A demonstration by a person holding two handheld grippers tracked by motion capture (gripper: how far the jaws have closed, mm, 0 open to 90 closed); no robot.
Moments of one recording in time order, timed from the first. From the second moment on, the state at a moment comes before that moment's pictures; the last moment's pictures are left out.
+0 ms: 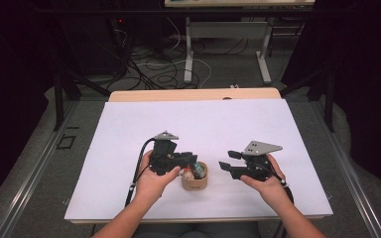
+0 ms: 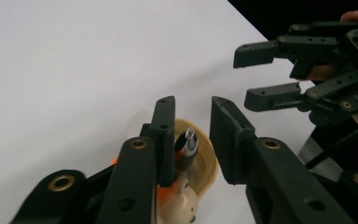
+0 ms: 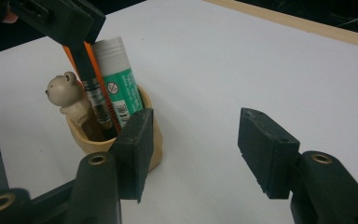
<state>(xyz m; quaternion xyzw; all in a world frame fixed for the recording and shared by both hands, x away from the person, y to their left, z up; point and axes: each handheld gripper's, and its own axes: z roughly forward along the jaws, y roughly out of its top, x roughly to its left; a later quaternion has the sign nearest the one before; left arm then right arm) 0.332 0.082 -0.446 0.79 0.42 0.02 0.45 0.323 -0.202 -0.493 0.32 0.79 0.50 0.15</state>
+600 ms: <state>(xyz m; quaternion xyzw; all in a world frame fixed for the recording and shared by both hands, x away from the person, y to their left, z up) 0.335 0.117 -0.432 0.75 0.44 0.08 0.48 0.324 -0.203 -0.494 0.32 0.79 0.50 0.15</state>
